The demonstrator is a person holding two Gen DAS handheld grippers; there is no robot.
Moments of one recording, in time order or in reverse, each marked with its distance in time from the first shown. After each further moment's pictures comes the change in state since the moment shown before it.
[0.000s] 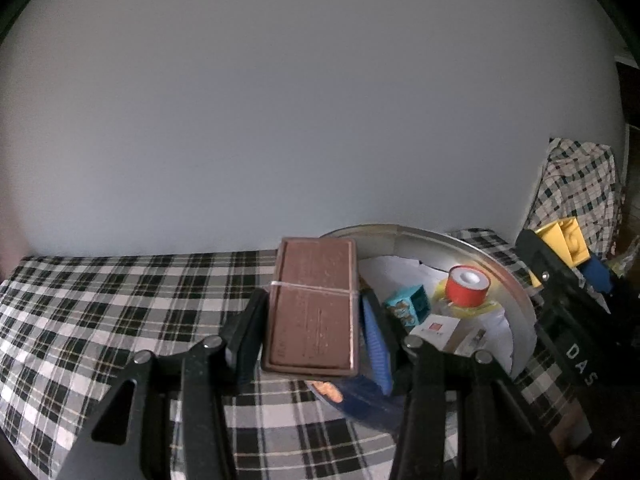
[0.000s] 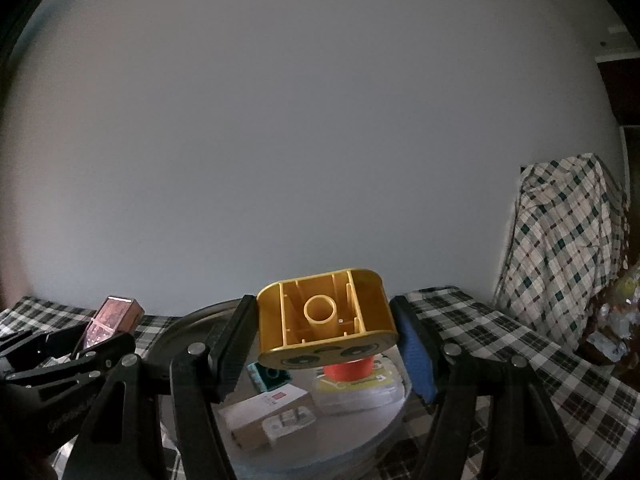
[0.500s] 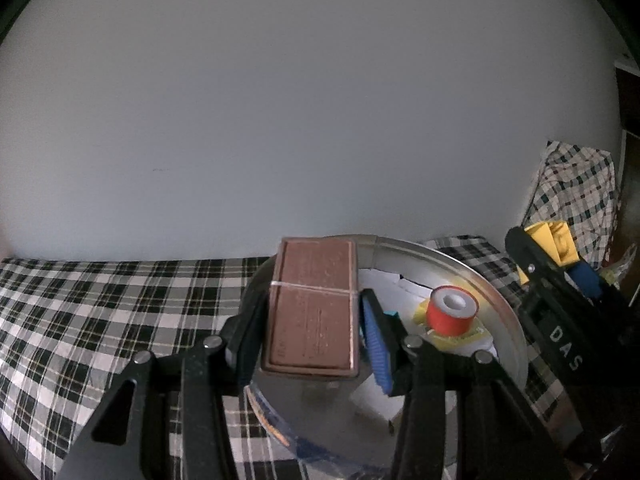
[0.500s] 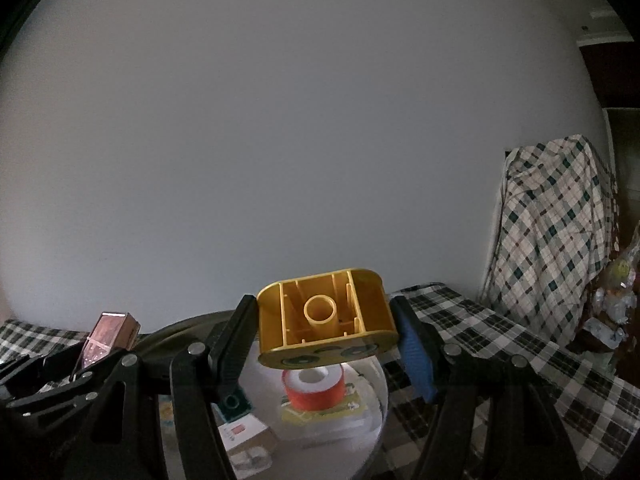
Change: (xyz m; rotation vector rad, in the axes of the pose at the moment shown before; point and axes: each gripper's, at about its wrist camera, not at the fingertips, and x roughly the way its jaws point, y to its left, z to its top) left arm 0.034 -0.028 0.018 -0.013 0.018 -0.029; right arm 0.046 -0.032 0.012 0.060 0.027 -0.060
